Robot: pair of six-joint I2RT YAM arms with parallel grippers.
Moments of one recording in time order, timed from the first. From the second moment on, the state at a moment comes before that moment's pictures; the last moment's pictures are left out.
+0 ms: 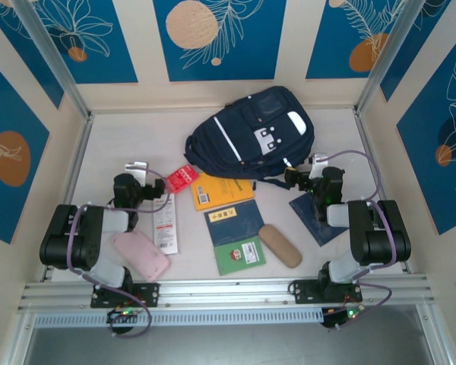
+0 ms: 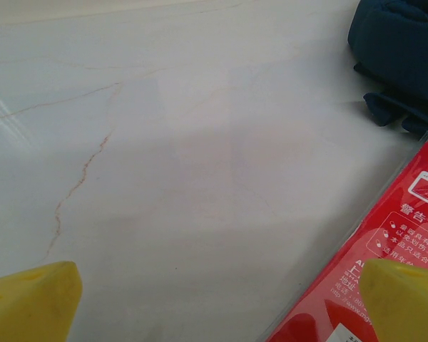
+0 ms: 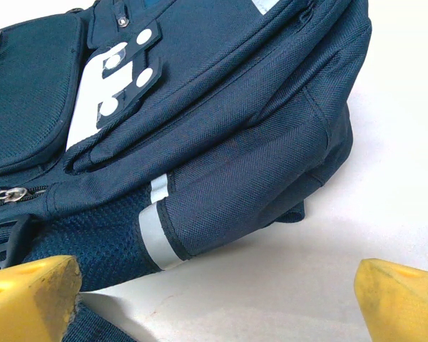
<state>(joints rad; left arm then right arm) -0.06 1.54 0.39 0.71 0.02 0.06 0.00 1.53 0.41 0.74 -0.21 0.08</state>
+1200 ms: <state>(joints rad) -0.47 1.10 1.15 -0.51 -0.08 -0.32 0.39 0.84 0.94 -0.23 -0.17 0.36</state>
